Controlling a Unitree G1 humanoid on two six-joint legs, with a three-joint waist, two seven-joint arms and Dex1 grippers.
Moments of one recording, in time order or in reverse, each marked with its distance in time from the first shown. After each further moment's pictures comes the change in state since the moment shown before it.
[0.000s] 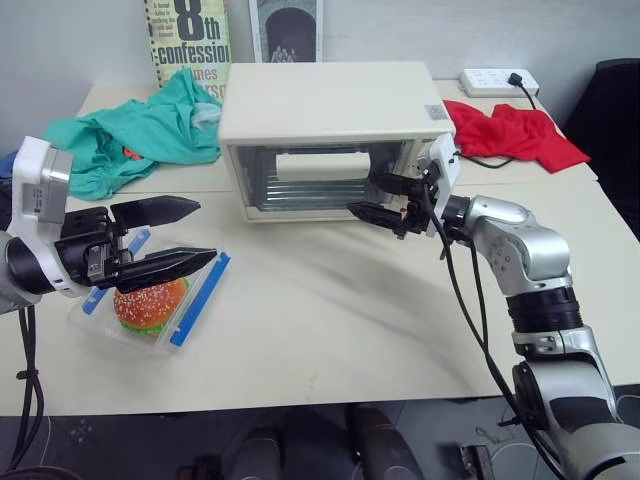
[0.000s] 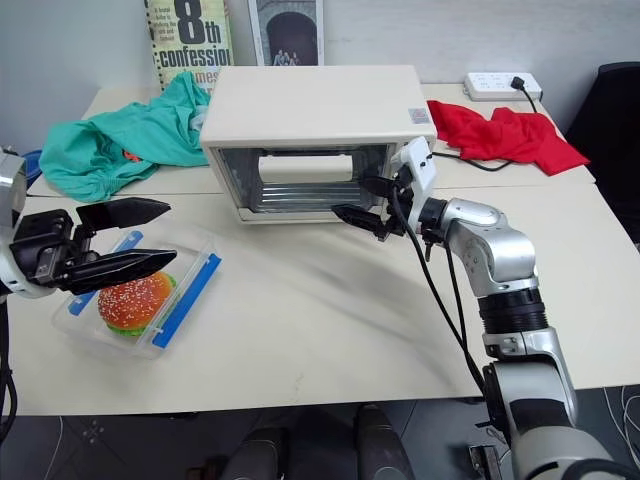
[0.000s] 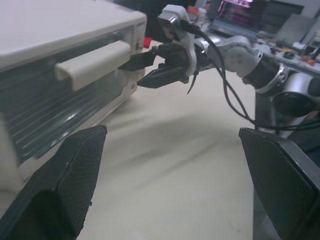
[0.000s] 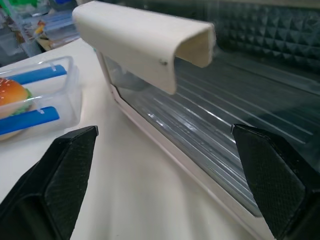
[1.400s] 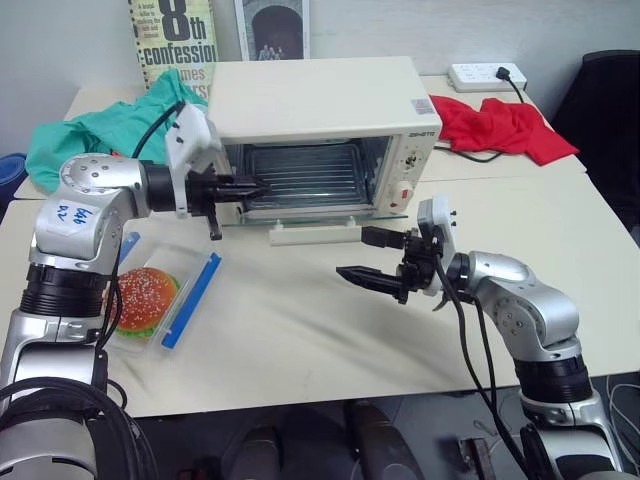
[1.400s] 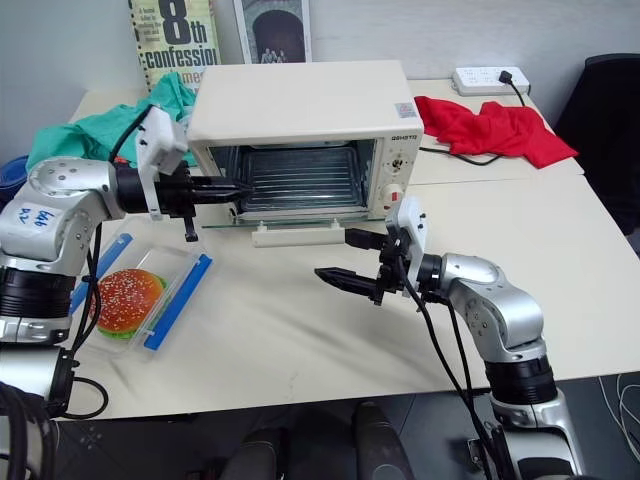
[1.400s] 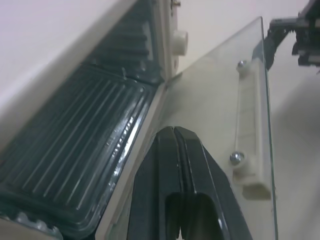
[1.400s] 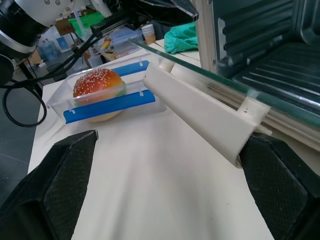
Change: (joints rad) left arm -0.630 -0.273 -0.642 0.518 0.750 -0.372 -0.221; right arm 0.414 -0.044 -0.045 -0.533 0.148 0.133 0.035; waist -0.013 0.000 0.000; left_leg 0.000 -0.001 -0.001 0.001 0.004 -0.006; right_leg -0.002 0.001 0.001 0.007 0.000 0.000
